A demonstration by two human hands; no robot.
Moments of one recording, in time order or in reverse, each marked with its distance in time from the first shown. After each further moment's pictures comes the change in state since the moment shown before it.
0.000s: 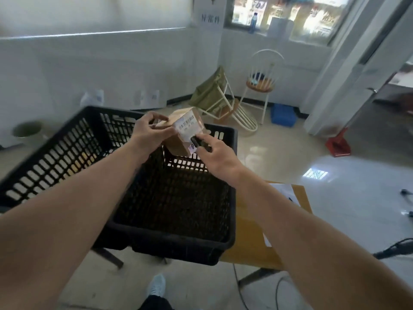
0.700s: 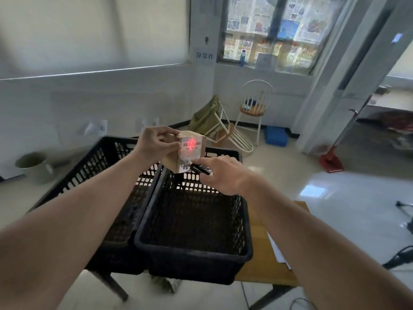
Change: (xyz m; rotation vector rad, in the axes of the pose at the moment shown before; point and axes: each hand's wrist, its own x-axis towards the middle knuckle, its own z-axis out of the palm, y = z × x) left_hand 0.005 0.049 -0.059 0.315 -0.085 0.300; right_hand -0.036 -0.085 -0.008 -0.665 -0.156 -0.129
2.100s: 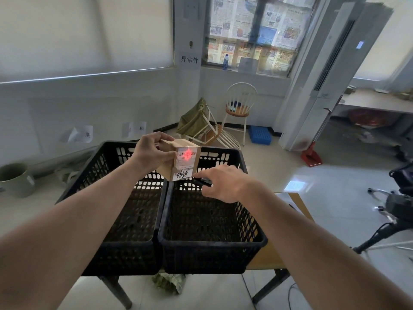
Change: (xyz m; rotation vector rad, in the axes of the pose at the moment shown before) left_hand -0.024 -0.025 -0.061 0.037 -0.065 -0.011; right_hand -0.019 -0.081 0.018 -0.094 -0.096 0.098
